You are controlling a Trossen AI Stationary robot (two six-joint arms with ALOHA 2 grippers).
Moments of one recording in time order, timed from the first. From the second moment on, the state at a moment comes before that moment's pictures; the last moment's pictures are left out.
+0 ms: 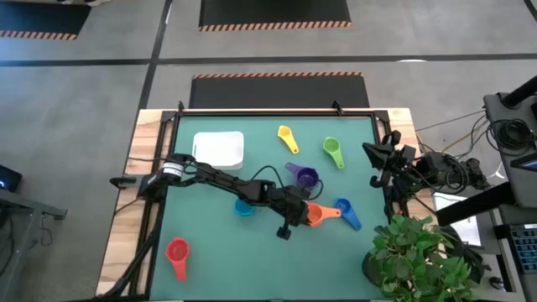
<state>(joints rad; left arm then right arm) -0.13 2.17 1.44 0.14 0.24 0.23 0.17 0.04 0.18 0.26 0.53 -0.18</state>
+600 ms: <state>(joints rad) -0.09 2.03 1.44 0.06 -0.35 -0.04 0.17 0.04 0.18 0.26 0.53 -0.18</state>
